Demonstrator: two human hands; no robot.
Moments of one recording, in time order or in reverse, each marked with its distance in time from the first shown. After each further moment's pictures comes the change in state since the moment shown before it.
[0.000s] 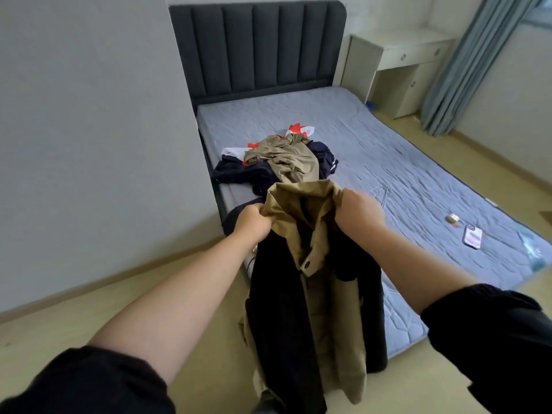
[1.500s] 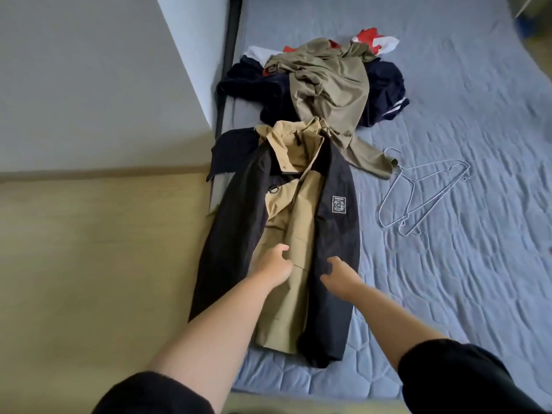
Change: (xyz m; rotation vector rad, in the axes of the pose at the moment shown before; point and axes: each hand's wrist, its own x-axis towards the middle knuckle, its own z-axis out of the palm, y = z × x) left_hand 0.131 -0.146 0.391 0.104 -0.068 -0.526; right_hand 0.121 0.294 0.359 0.210 -0.981 -0.040
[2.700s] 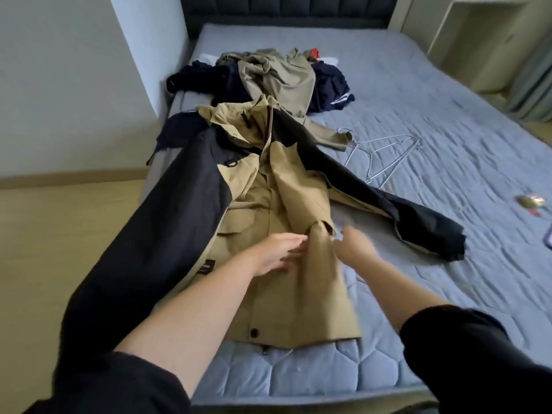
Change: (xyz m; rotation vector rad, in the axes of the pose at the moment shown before) left_hand 0.061 -0.057 0.185 -0.416 -0.367 0.324; right_hand 0.082 0.176 0.058 -0.199 0.560 -0.047
